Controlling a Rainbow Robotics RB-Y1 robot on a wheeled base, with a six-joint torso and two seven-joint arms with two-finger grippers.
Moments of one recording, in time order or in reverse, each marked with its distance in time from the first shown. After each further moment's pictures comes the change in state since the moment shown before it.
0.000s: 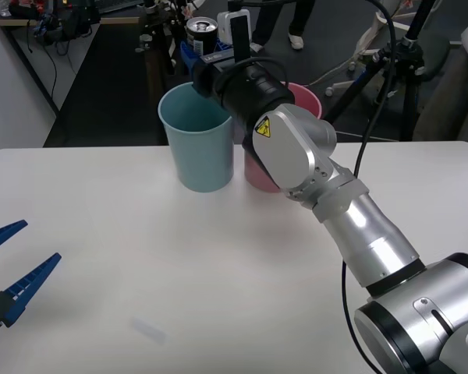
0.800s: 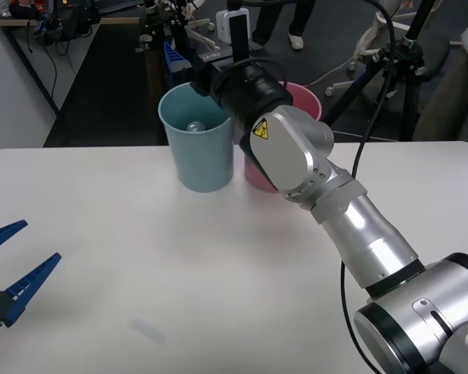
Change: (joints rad) right arm 0.002 0.000 0.016 -0.001 -0.016 0.035 0.009; left arm 0.000 0.000 0.000 0.000 0.000 0.000 0.000
